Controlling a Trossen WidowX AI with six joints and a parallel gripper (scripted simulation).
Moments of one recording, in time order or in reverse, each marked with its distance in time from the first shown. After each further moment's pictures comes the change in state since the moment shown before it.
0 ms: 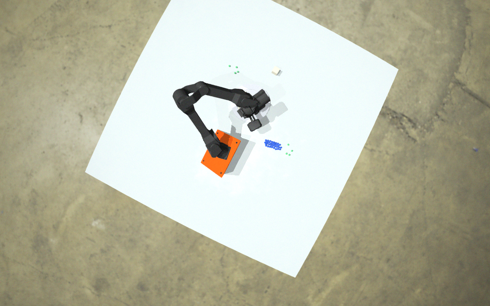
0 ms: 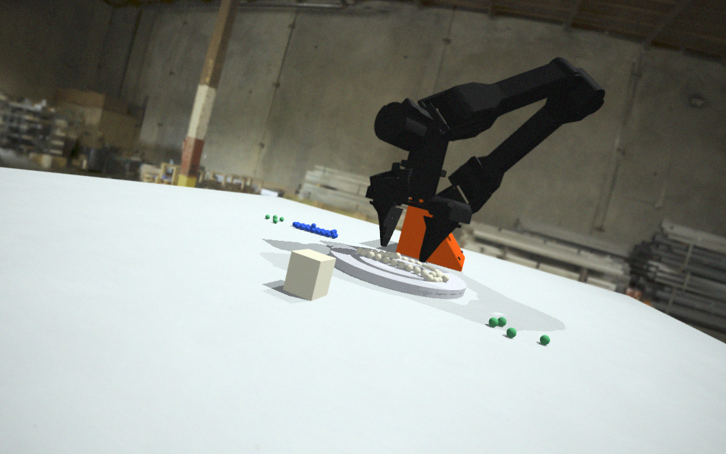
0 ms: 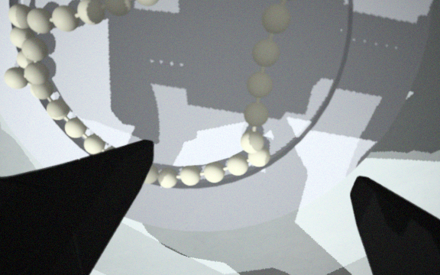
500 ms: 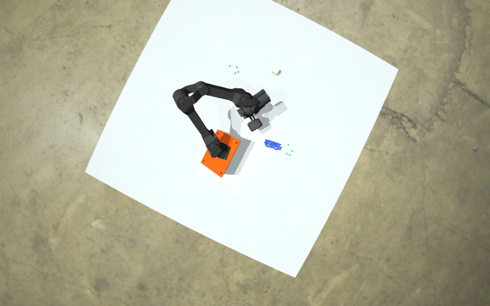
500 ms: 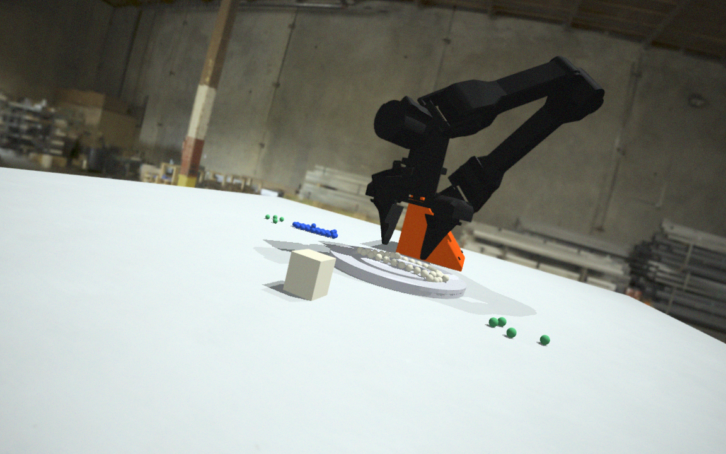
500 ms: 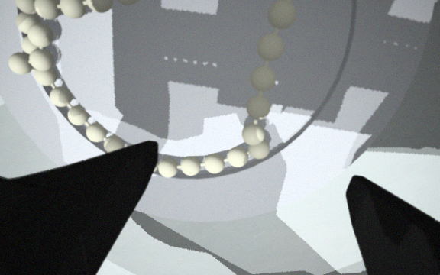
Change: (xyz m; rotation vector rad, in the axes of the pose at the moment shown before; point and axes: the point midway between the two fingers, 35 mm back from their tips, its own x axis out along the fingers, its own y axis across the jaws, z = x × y) arm -0.004 0.000 -0.001 -0.040 0.010 -0.003
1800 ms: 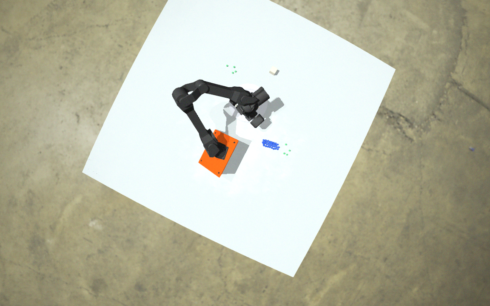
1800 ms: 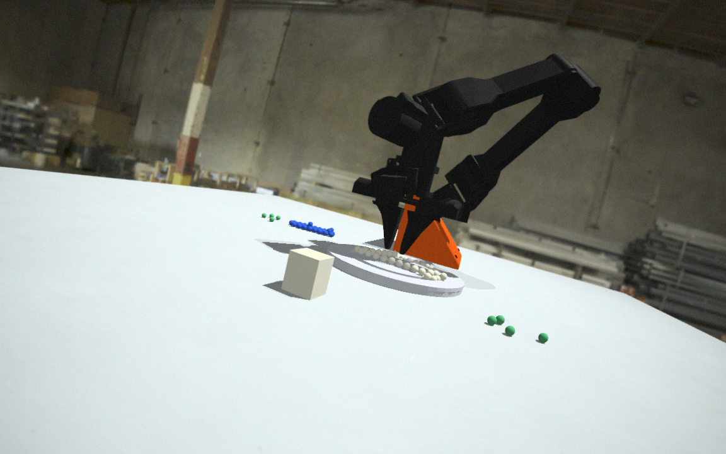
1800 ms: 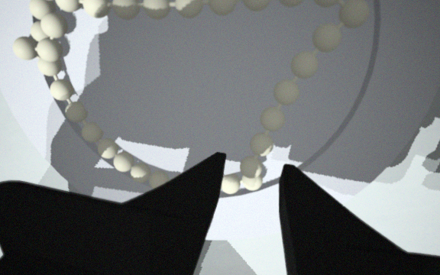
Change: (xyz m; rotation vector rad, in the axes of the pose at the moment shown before) arm 0.003 0.002 0.014 -0.209 -0.017 -0.007
